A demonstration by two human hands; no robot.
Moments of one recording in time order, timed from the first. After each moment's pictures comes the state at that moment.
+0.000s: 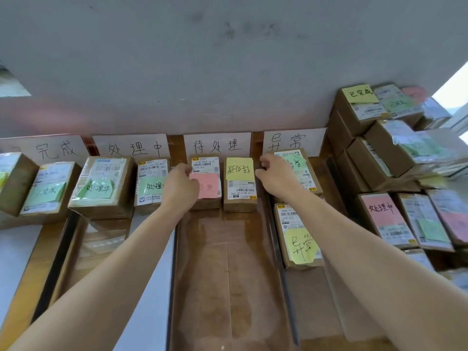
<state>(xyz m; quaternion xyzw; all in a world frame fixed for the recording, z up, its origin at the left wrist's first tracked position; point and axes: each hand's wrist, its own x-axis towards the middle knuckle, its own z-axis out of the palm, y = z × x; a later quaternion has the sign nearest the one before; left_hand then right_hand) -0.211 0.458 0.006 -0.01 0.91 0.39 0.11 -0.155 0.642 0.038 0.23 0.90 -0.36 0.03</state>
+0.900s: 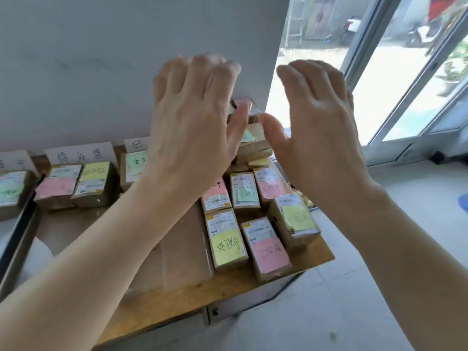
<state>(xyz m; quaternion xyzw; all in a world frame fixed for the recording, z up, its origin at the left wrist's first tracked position) 0.144 0.762 0.224 0.40 0.78 0.25 -0.41 0.227 0.886 0.231 0.10 0.91 0.00 -0.40</state>
